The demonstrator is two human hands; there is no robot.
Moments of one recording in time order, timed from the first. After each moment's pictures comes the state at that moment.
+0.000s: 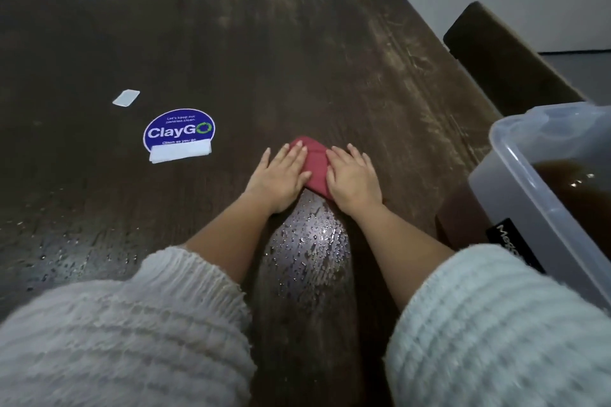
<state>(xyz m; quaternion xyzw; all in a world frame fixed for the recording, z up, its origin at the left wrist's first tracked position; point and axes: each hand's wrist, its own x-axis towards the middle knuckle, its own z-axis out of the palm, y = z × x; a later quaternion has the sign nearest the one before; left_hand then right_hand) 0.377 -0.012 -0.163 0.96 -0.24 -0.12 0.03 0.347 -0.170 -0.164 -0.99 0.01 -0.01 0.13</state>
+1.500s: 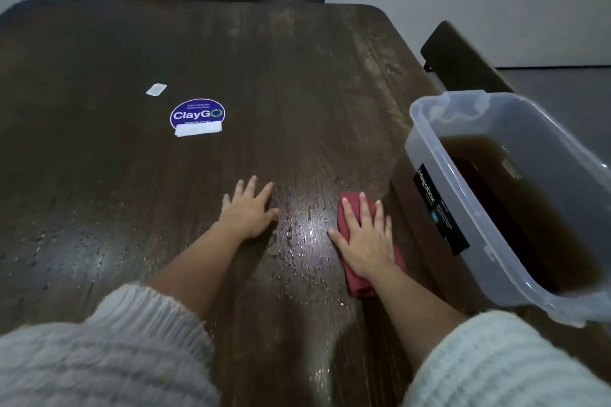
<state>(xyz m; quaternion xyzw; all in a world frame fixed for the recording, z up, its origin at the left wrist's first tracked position) 0.209 0.027 -0.117 0.97 -0.08 -0.23 0.09 0.134 -0.198 -0.158 -0.99 0.06 0.12 0.08</state>
